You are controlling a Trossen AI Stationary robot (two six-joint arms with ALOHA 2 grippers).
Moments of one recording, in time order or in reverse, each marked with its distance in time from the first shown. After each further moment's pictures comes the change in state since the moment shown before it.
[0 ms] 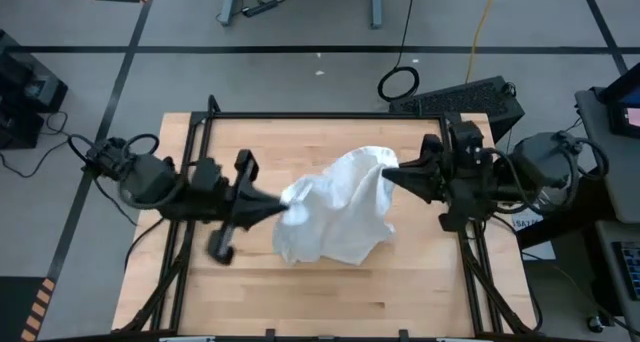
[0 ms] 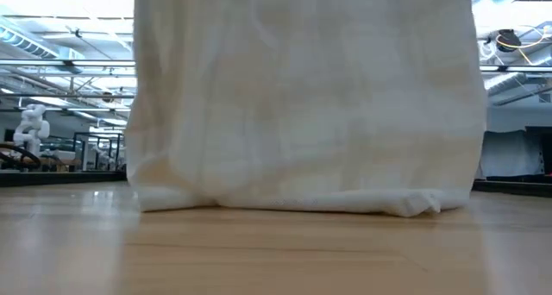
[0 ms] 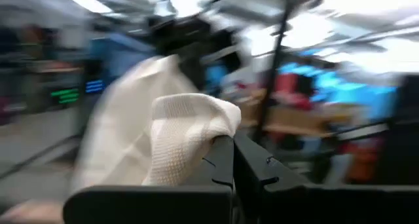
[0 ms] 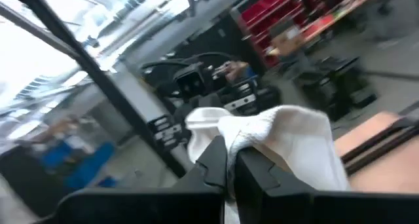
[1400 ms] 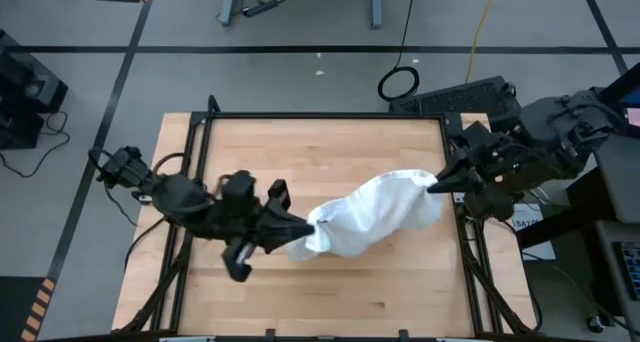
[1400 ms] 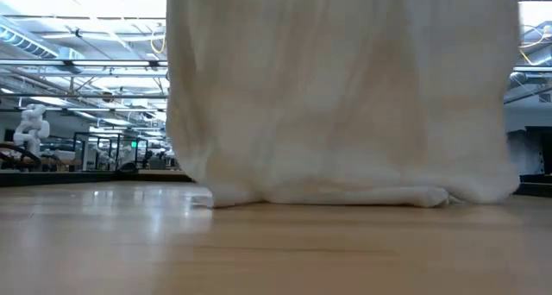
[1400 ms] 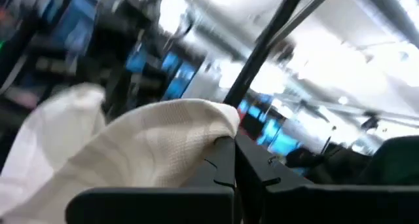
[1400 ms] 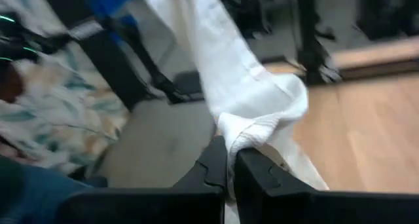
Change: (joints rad) left arm 0.000 0.141 -0.001 0.333 0.119 -0.318; right arm -0.215 -0.192 0.000 -0.570 -0.697 -0.217
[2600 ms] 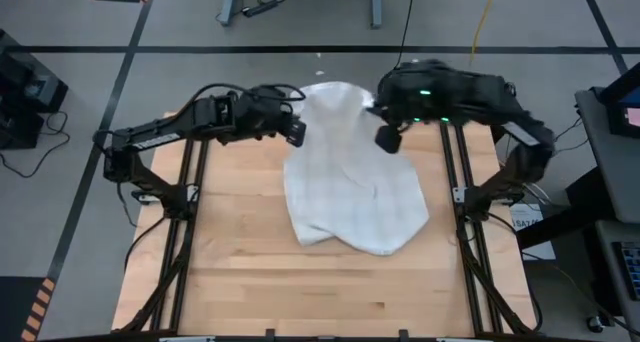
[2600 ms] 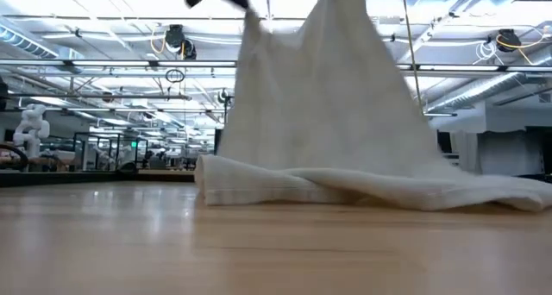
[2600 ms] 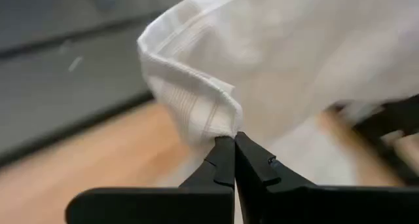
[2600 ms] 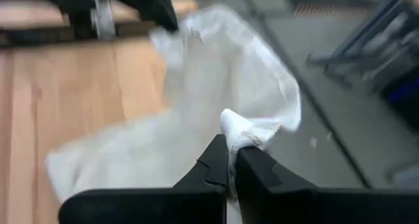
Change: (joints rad) left arm 0.728 -0.045 -0.004 -1.213 -0.019 -0.266; right arm -0.555 0.294 0.000 -0.080 0.252 -0.454
